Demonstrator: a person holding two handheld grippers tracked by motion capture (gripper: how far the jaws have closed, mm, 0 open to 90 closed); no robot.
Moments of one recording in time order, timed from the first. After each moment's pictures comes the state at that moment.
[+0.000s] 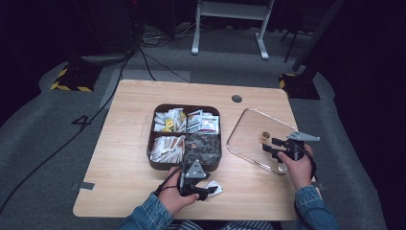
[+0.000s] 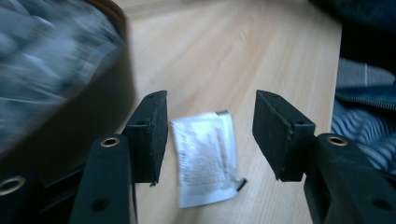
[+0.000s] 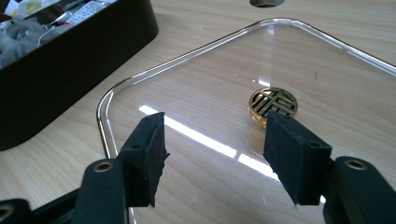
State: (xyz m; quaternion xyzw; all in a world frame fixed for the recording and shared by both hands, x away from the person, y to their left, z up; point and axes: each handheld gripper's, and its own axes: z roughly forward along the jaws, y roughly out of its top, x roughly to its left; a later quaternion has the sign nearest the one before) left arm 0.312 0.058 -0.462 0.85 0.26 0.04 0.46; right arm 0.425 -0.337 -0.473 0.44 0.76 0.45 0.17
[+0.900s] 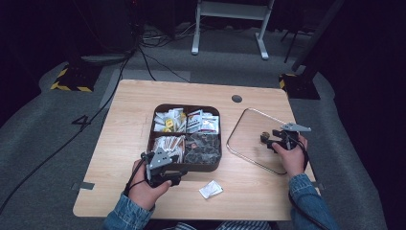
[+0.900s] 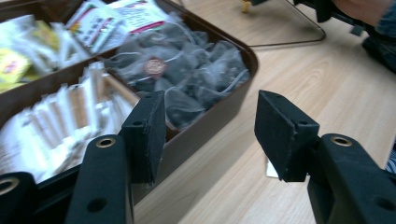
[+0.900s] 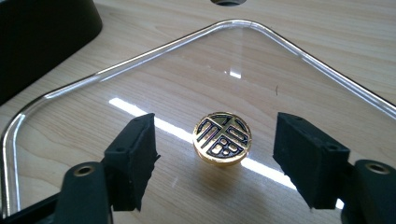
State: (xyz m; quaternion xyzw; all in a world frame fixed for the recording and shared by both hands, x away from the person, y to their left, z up) left arm 0.308 0.132 -0.428 0.80 0.36 0.13 0.46; right arm 0.465 -0.331 -0.484 0.45 0.77 0.41 0.21
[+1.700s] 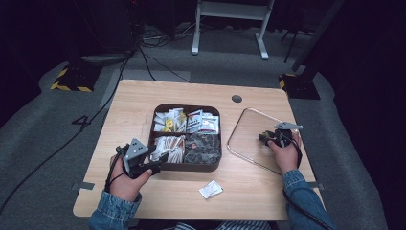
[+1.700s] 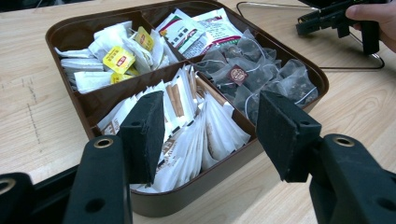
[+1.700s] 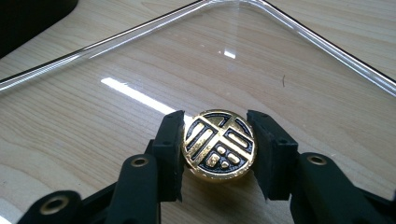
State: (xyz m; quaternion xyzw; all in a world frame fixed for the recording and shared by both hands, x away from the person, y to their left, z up) left arm 0.318 0.180 -0.419 0.76 0.43 0.18 0.46; right arm 0.482 -0.322 -0.499 0.46 0.78 0.37 0.21
